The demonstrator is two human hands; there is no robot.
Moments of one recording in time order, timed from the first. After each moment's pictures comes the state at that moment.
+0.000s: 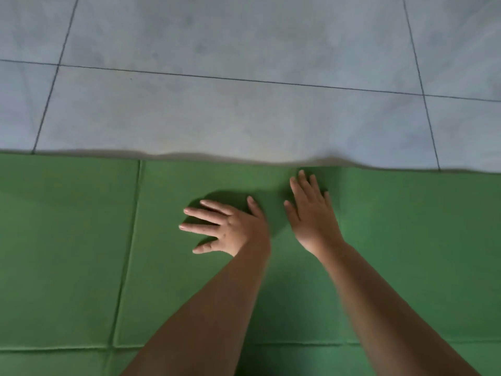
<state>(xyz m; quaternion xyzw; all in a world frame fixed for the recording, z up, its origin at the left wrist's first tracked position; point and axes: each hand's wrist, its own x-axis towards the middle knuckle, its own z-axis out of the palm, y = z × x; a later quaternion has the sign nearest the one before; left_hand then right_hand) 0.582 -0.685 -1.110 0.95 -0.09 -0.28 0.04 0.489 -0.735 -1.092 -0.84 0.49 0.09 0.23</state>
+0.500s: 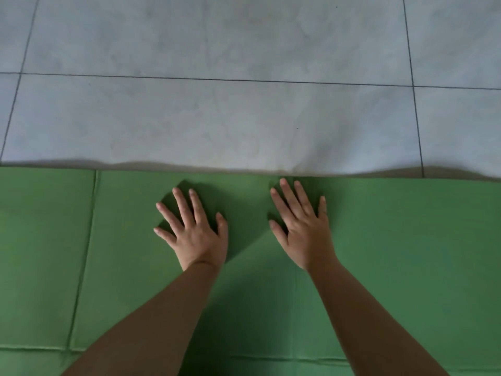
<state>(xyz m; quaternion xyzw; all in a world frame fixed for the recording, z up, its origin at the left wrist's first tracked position) 0.577 -0.674 -1.118 0.94 -0.30 -0.19 0.00 0.419 -0.775 -1.110 -0.91 0.39 0.09 0.12</state>
